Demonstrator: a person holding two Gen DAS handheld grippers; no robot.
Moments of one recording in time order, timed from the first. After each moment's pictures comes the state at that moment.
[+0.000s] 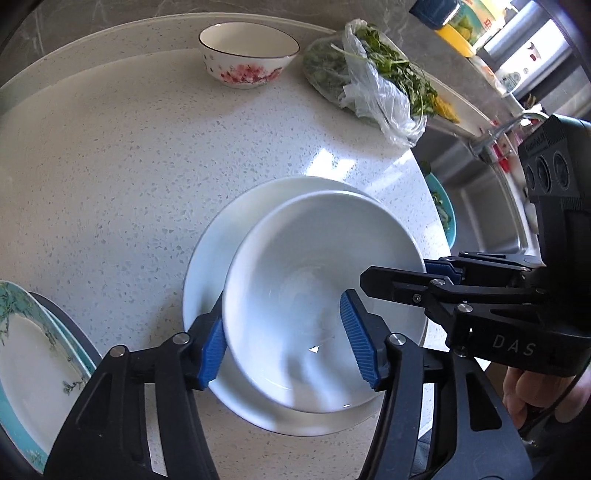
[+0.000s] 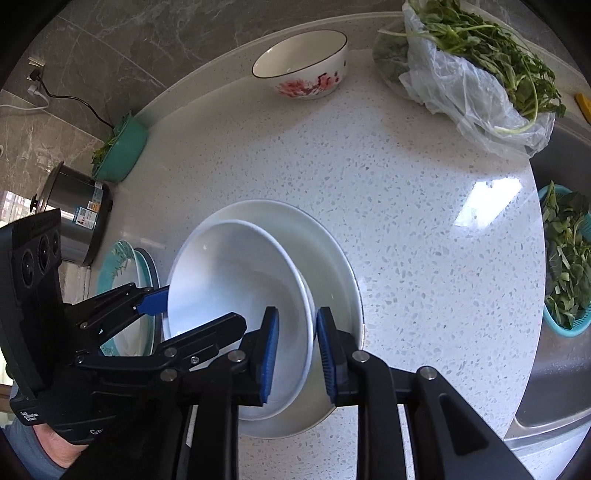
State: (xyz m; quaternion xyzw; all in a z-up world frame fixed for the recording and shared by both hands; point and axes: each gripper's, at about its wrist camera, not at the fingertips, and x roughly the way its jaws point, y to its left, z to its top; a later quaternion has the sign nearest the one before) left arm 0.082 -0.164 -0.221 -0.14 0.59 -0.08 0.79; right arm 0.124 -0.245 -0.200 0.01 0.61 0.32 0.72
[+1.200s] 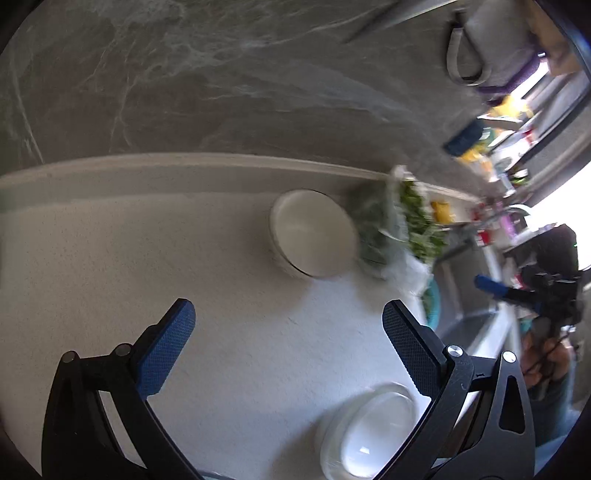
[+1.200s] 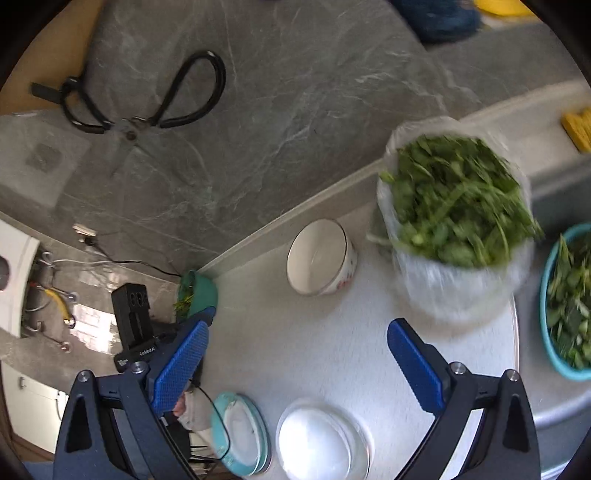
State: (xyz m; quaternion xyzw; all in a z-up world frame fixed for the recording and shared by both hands) left arm 0.260 -0.004 -0.137 -0.17 0.53 -0.11 0.82; right arm 0.255 -0.319 -0.089 0.24 0.52 0.35 0.74
